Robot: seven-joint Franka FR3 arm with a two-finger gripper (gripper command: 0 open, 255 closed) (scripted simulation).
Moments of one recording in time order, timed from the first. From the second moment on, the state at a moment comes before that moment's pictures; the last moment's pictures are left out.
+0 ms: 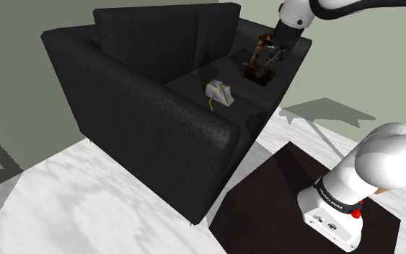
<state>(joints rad) -0.02 -0.60 0.10 -2.41 0.02 1.93 0.07</state>
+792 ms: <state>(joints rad) -0.10 -0.15 0.16 -2.31 -0.06 2.25 0.30</state>
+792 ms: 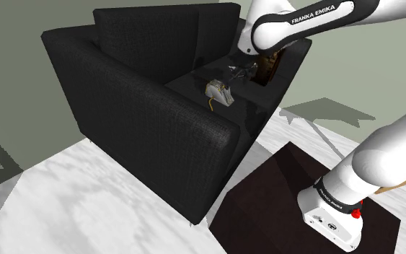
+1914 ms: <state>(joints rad) -0.10 0.51 0.08 -1.85 -0.22 2.40 0.61</state>
